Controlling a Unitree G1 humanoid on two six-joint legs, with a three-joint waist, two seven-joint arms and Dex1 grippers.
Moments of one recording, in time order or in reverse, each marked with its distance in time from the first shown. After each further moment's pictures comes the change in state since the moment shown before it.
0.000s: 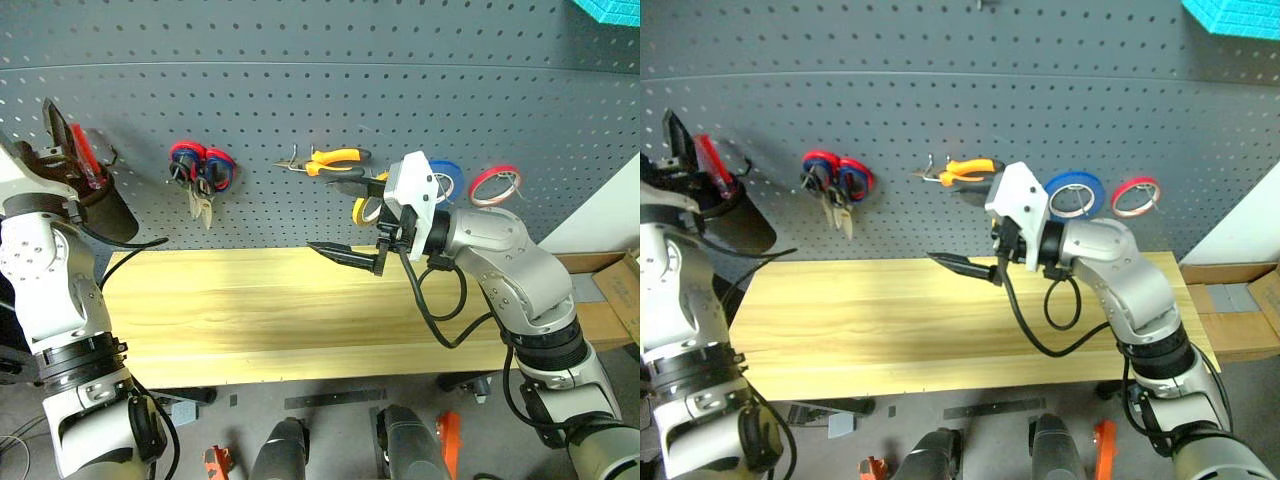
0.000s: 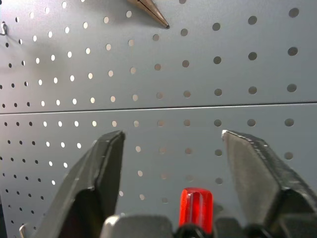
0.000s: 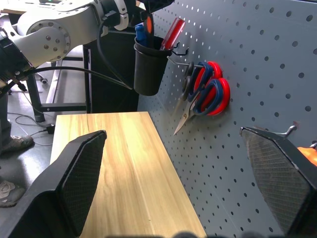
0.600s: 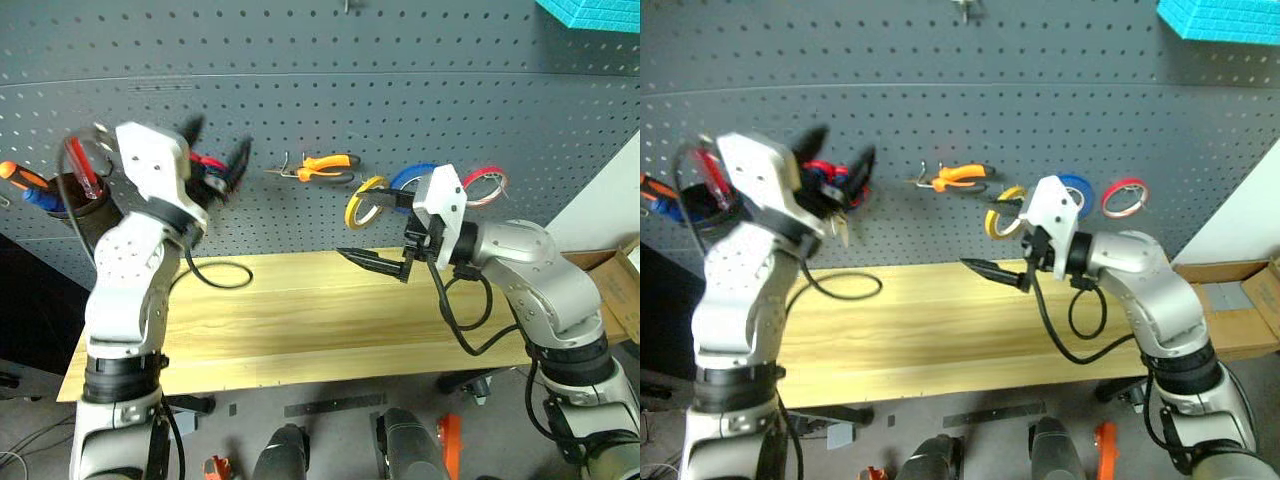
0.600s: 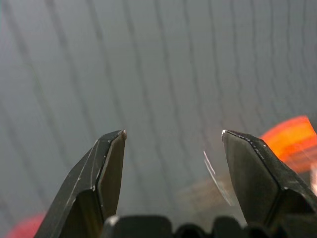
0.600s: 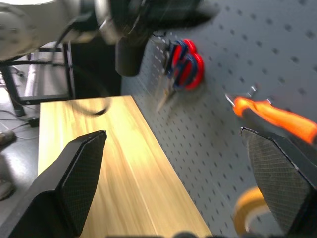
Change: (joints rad) left arm 0.178 -0.029 -0.364 -0.350 -0.155 0.371 -0.312; right arm 0.136 -0.115 -0.087 -0.063 0.027 0.019 0.006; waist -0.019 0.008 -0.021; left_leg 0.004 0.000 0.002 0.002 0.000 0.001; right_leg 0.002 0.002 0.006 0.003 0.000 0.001
